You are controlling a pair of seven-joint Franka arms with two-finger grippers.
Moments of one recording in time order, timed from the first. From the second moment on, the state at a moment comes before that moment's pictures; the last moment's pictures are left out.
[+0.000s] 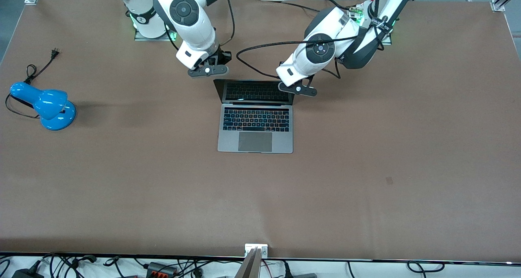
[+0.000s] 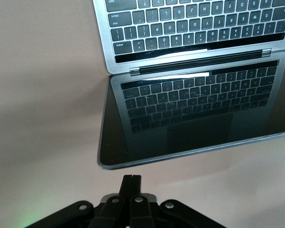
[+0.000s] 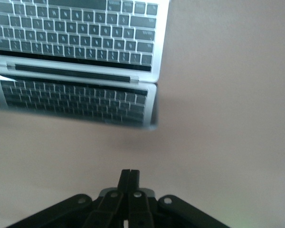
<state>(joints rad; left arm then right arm) -0.21 0.26 -0.53 -1.98 -0.22 1.98 -0.49 0.74 0.04 0.01 -2.18 0.18 2.14 0.56</state>
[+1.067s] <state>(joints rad) -0.21 0.32 -0.52 -1.98 -0.22 2.09 -0.49 0.74 0.11 0.00 -2.18 0.17 2.40 0.56</state>
